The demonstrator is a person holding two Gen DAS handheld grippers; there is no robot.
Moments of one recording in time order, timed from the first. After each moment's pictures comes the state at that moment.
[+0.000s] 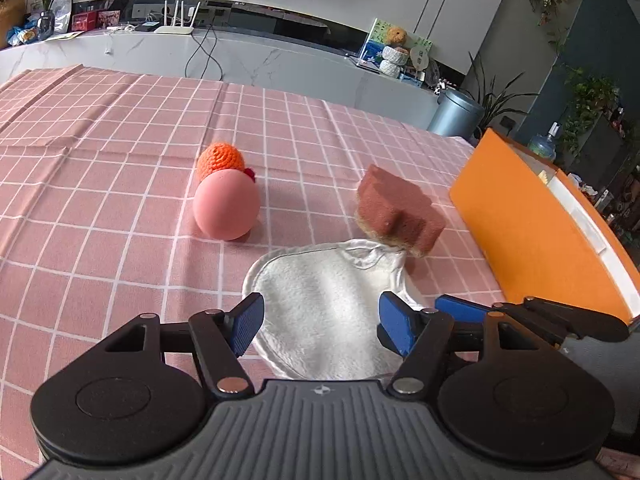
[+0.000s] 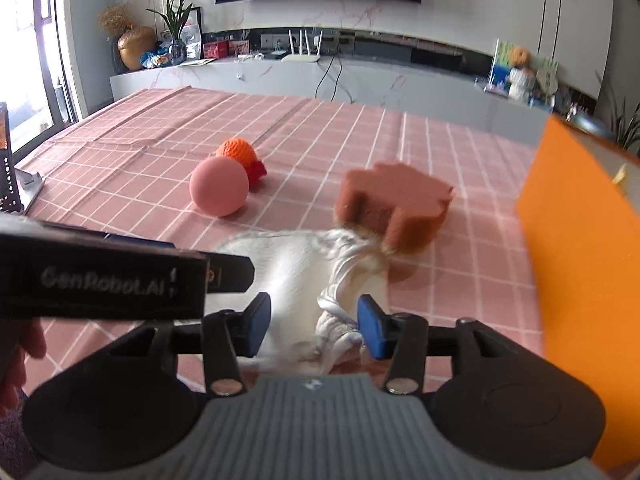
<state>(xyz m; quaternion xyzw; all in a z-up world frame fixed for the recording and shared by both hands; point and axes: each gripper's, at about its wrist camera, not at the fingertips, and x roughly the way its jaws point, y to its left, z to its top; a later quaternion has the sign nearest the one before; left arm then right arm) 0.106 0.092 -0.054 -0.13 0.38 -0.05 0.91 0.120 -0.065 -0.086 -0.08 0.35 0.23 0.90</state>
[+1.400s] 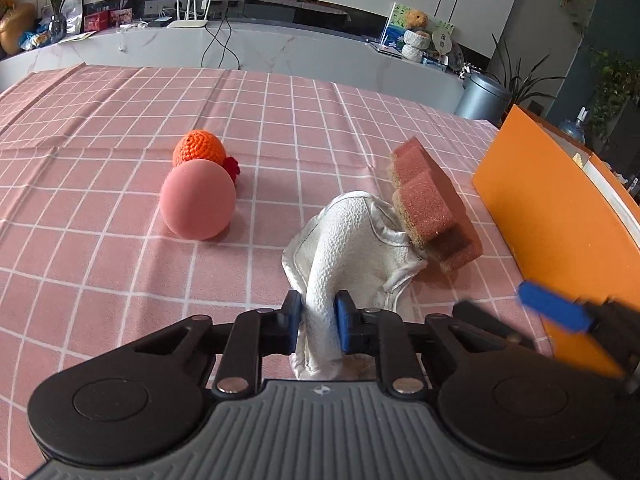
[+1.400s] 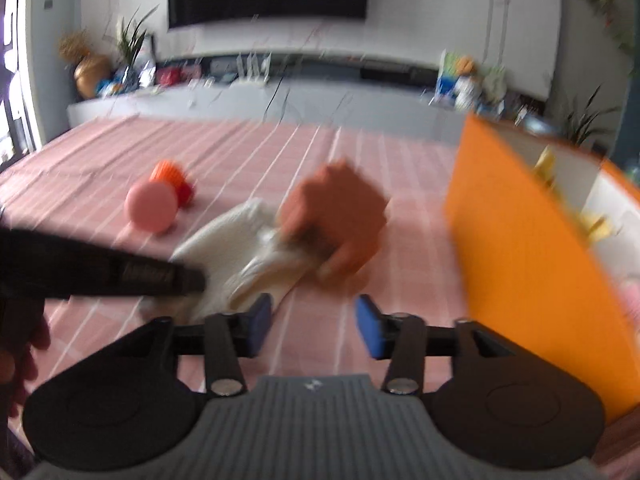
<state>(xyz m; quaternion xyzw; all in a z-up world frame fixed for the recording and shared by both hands) 0.137 0.058 -0.073 -0.11 0.40 -0.01 0.91 0.118 -0.106 -0.085 -0.07 0.32 0.16 0.93</state>
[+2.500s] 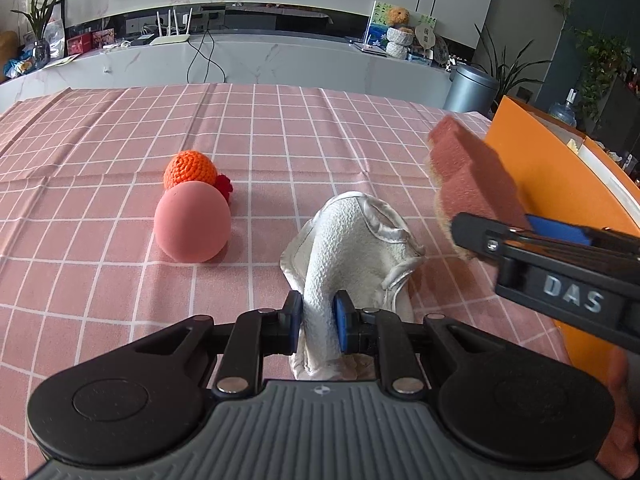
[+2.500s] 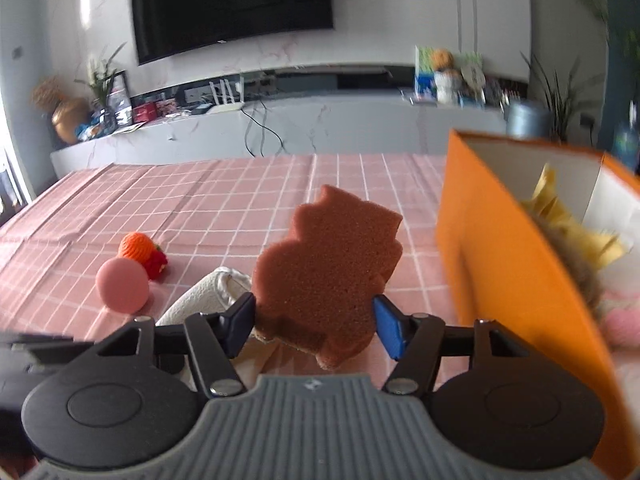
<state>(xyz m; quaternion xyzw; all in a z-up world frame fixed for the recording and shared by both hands) 0.139 0.059 -0.070 -0.07 0.40 -0.02 0.92 0.162 -0.110 -0.072 0.00 0.31 0.14 0.94</state>
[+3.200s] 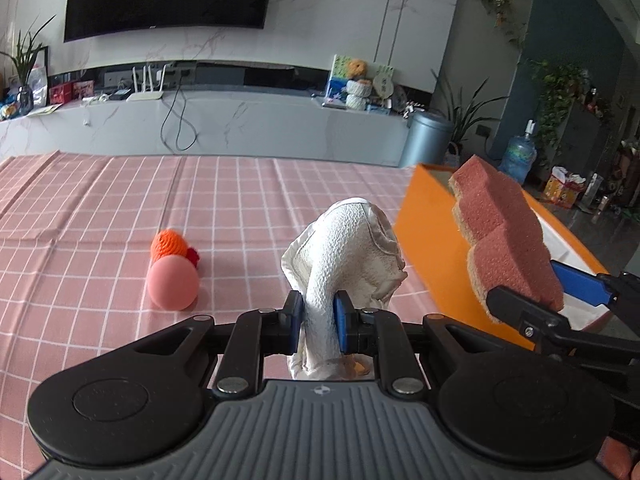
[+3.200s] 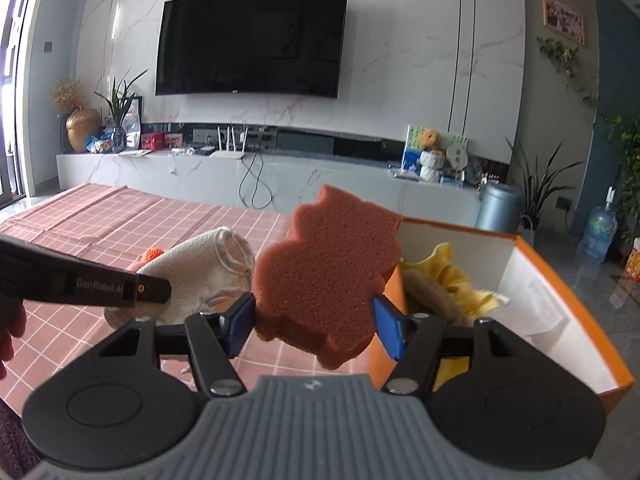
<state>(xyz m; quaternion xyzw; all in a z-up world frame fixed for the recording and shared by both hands) 0.092 0.033 0.005 -0.07 0.32 -0.07 0.94 0.060 -0.168 -0.011 -0.06 0.21 0.14 0.97</state>
